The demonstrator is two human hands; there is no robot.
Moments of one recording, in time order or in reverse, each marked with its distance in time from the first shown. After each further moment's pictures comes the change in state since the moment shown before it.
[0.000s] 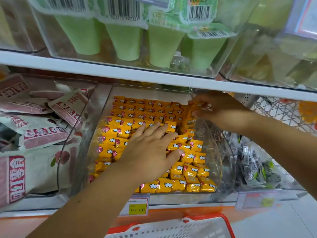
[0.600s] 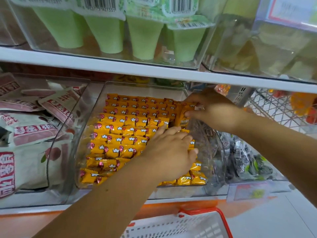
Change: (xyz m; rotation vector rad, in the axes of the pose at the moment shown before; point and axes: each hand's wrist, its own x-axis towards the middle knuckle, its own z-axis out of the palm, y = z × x) left_hand 0.019 0.051 0.003 -0.042 -0.081 0.143; right_hand -0.008 0.009 0.010 -0.110 0.027 -0.089
